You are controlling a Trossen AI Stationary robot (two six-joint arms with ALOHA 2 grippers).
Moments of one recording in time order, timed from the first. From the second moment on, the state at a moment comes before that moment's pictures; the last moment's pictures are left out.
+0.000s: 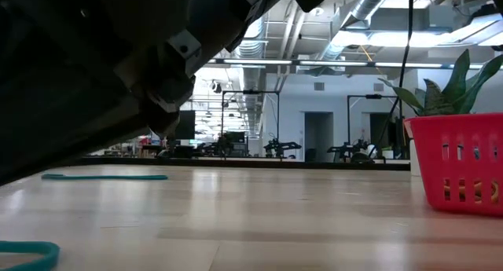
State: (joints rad) left arm -0.70 1.56 0.83 -0.59 -0.95 -1.46; right arm 0.46 2.47 1.93 -0.25 0.00 0.12
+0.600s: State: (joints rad) left arm -0.70 1.56 0.83 -0.58 -0.95 -1.46; right arm 0.47 2.49 1.93 -0.25 0.07 0.12
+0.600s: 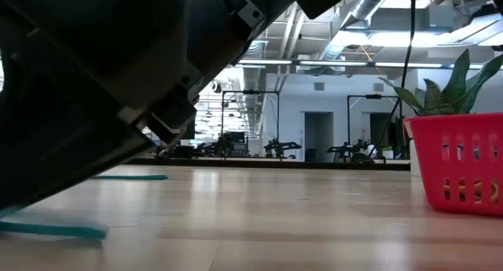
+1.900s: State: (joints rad) left arm -0.70 1.56 0.83 -0.55 -0.94 -1.45; right arm 0.54 2.05 1.89 -1.56 0.38 0.63
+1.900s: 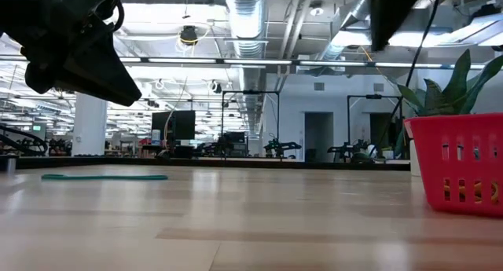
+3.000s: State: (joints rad) left arm -0.70 1.56 0.83 -0.52 -0.94 -1.43; right arm 0.60 2.04 1.64 -1.36 -0.18 0.43
